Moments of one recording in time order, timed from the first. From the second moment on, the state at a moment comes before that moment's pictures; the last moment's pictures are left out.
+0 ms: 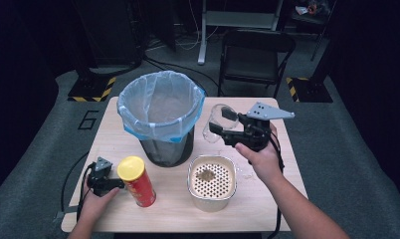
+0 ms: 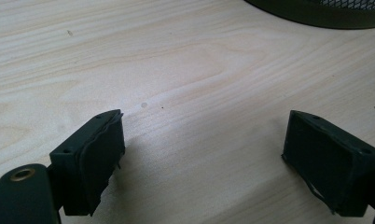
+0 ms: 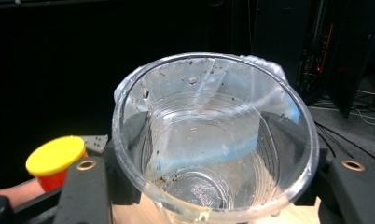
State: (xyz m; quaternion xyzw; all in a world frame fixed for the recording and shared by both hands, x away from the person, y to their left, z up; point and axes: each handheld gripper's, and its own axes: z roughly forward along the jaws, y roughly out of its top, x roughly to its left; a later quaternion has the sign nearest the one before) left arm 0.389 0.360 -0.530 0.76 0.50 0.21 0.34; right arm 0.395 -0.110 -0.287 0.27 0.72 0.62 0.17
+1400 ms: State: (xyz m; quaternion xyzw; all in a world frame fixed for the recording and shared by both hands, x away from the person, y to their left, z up) left arm 0.389 0.360 -0.530 0.76 0.50 0.21 0.34; right arm 0.510 0.028 -0.236 0.28 0.75 0.58 0.18
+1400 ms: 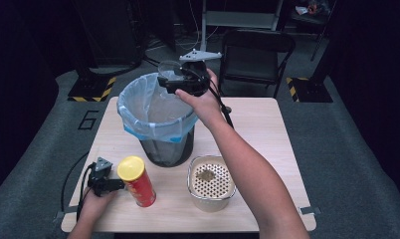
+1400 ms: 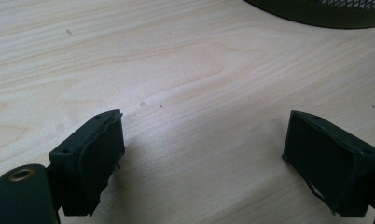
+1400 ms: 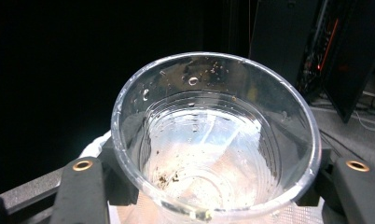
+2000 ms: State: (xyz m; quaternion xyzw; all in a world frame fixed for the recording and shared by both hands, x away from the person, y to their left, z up) left arm 0.389 0.360 -0.530 0.76 0.50 0.21 0.34; right arm 0.514 0.040 -0.252 0.29 0.77 0.55 0.16
